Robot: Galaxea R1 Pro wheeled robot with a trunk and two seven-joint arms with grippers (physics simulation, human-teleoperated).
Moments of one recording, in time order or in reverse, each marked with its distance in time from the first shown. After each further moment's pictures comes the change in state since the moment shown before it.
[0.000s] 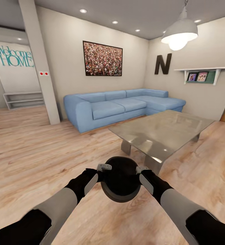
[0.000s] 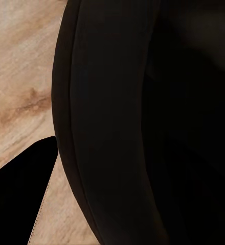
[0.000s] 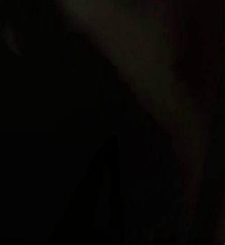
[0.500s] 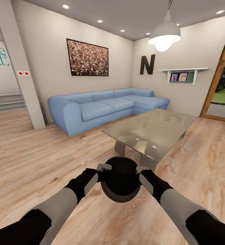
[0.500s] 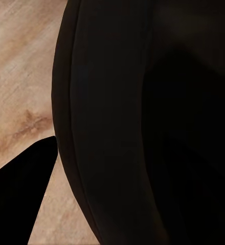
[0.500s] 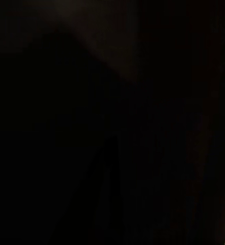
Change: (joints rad) left arm 0.000 0.000 0.001 -0.001 -0.003 0.001 -0.001; right arm 0.000 0.001 -0.002 0.000 0.001 0.000 0.000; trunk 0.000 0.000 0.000
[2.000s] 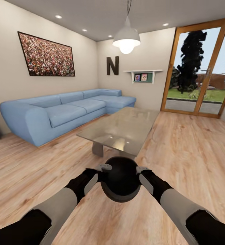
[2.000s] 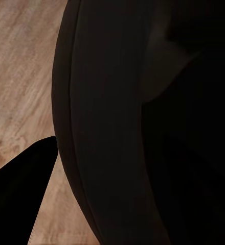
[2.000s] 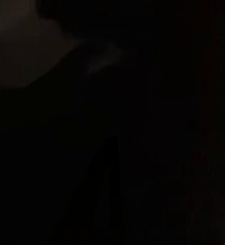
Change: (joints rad) left arm 0.000 0.000 0.002 0.001 -0.002 -0.001 -0.002; right arm 0.000 0.000 -0.001 0.000 0.002 0.000 0.000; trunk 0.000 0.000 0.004
